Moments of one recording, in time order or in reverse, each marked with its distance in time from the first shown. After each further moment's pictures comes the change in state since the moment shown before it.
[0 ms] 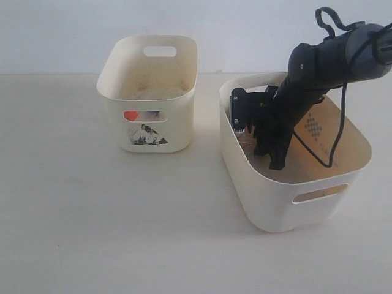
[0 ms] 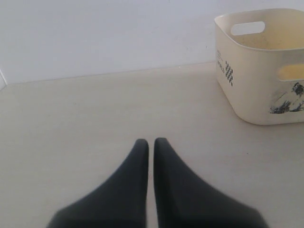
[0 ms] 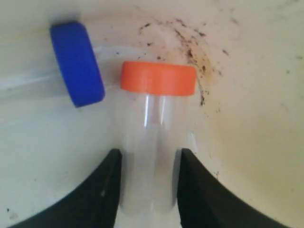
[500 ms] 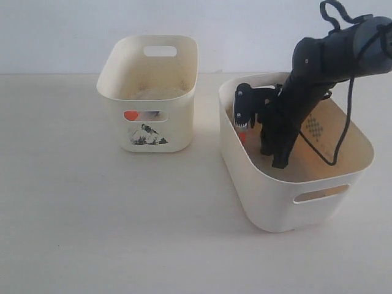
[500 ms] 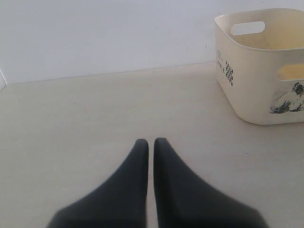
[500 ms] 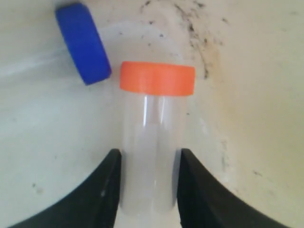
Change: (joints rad) left arm 0.000 0.000 0.000 0.000 0.000 0.000; right arm 0.002 -0.064 0.010 -0.032 0.059 0.139
